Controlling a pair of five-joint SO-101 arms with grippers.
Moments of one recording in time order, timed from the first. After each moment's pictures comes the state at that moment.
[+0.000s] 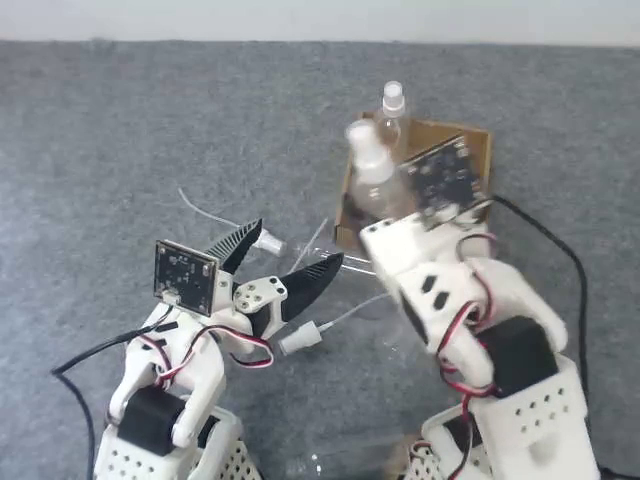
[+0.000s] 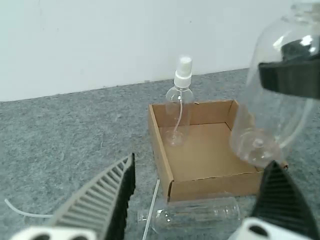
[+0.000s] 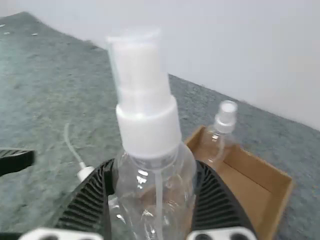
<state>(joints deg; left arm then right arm) 15.5 -93.7 73.7 51.6 8.5 -26.6 -56.5 30.6 59.3 4.3</state>
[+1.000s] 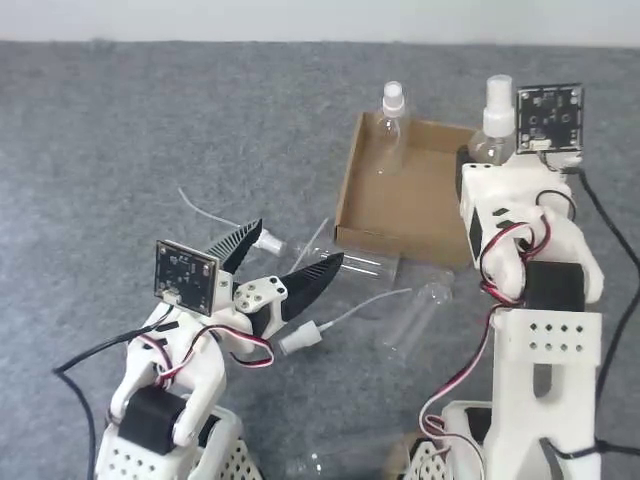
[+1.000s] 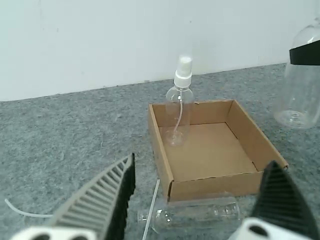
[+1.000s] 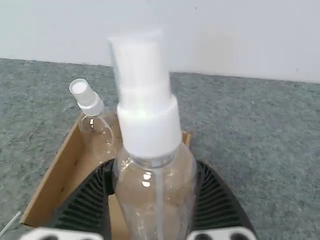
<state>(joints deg) 15.5 -93.7 73.7 51.6 8.5 -0.6 -43.9 30.4 51.1 4.4</state>
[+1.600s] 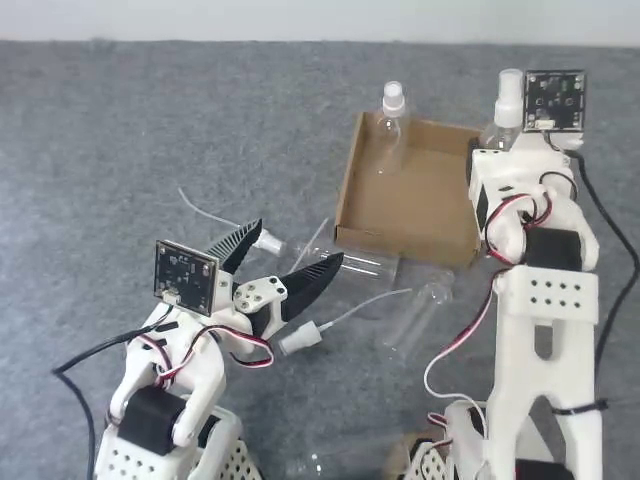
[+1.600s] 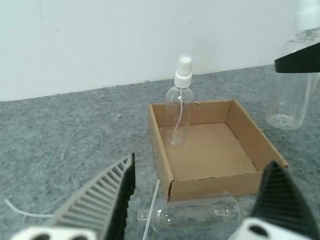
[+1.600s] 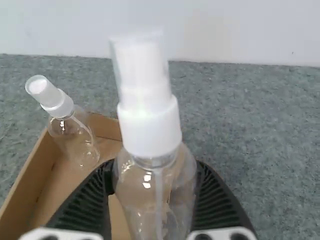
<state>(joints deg) 15.5 -93.7 73.7 51.6 8.5 2.5 -33.1 30.4 42.9 4.4</state>
